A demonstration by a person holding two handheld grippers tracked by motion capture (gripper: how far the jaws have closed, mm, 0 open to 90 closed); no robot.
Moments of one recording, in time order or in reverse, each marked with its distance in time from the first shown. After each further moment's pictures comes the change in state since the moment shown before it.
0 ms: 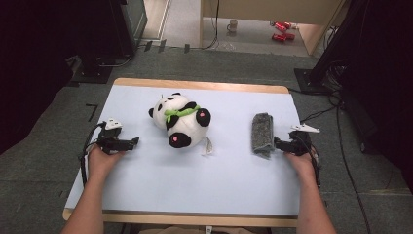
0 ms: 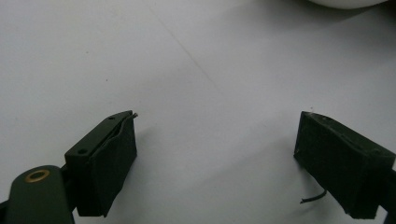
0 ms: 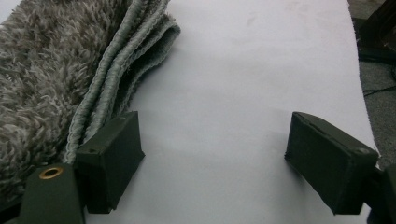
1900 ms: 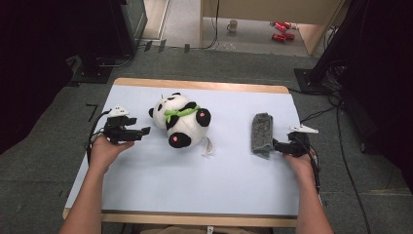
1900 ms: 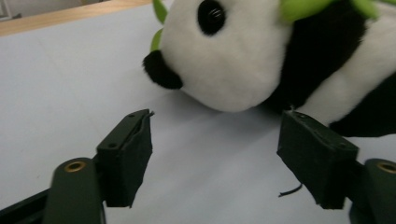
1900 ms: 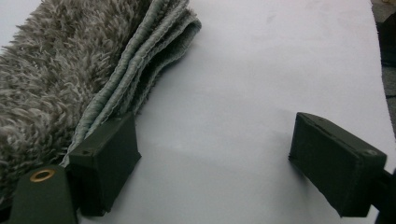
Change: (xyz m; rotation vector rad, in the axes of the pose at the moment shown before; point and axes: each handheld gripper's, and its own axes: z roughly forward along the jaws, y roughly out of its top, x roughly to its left) left arm -0.037 0.062 -0.036 -0.096 -0.193 0.000; right arm 0.004 -0.002 -0.002 0.007 0.040 -0.031
